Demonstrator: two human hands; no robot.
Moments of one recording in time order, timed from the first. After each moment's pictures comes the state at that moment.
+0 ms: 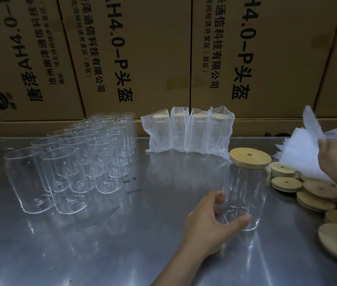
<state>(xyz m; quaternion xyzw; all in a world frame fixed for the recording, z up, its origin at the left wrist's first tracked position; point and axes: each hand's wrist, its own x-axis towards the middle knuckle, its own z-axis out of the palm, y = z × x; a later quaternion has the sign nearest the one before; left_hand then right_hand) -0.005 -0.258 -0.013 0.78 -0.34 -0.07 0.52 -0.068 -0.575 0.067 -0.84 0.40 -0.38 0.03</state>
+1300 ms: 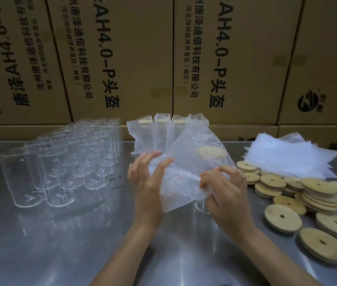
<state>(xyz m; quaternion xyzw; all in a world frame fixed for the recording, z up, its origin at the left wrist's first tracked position) 0.003 -0.212 0.024 0.72 -0.35 0.46 0.39 -0.103 -0.351 0.032 -0.80 -0.04 -0.59 0.04</state>
